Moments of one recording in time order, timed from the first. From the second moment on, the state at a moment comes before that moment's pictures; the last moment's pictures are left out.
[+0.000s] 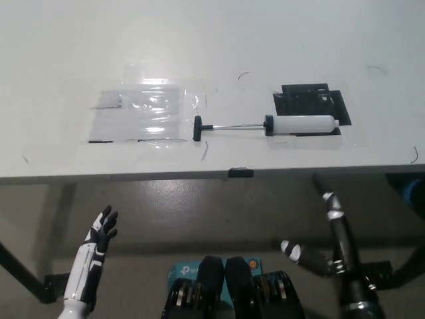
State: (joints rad) left_arm 0.03 0.12 0.02 0.13 0.10 -0.29 -0.02; right_arm -0.11 -0.12 0.26 0.15 -0.27 -0.39 -0.34
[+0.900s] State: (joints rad) left_arm 0.02 0.12 0.03 0.14 0.09 -0.31 -0.02; right_arm -0.77 -0.36 0.32 0.41 -0.24 -0.05 0.11
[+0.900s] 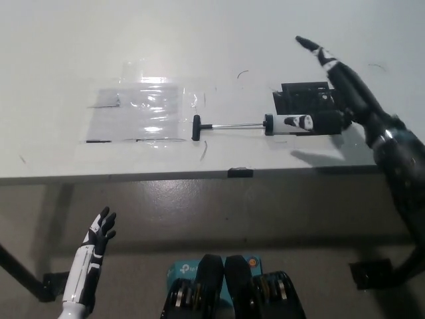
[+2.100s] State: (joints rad) left_arm 0.02 0.12 0.04 0.13 0.09 -0.31 -0.02; right_arm -1.09 -0.31 0.50 0.99 -0.40 0.05 0.36
